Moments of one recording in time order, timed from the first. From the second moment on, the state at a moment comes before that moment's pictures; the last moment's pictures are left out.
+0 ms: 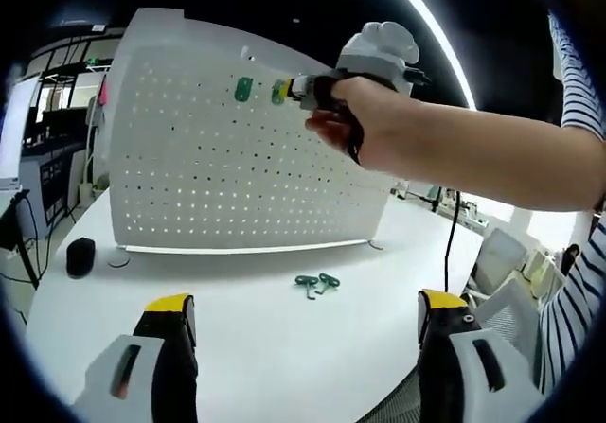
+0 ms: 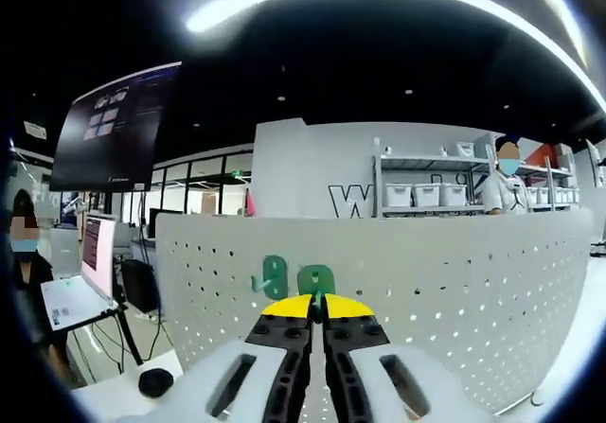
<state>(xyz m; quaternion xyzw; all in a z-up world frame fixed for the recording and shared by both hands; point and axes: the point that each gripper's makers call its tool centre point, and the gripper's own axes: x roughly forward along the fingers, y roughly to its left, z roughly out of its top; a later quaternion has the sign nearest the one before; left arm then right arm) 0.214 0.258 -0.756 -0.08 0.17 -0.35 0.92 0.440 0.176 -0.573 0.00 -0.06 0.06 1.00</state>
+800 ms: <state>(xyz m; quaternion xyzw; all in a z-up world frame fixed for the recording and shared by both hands) 0.211 0.256 -0.760 -0.08 0.18 -0.36 0.91 0.461 0.174 -0.570 0.05 -0.07 0.00 1.00</state>
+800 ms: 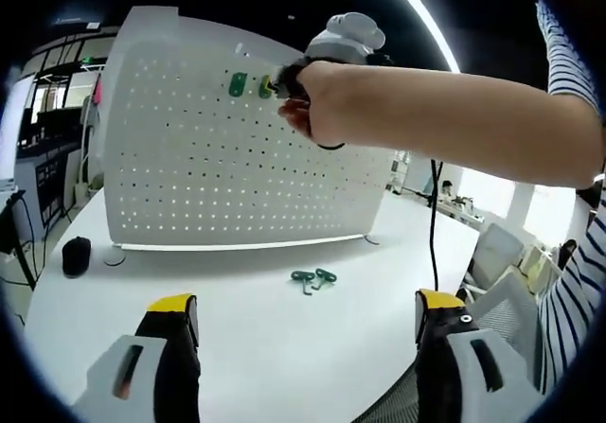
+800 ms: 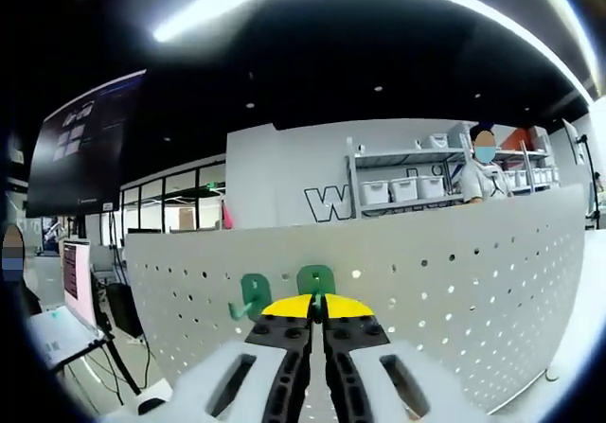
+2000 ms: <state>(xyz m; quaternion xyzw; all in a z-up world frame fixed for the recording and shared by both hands) 0.210 0.257 -0.761 -0.07 0.18 -0.36 0.91 0.466 0.172 -0.578 0.05 -0.05 -0.03 1.00</state>
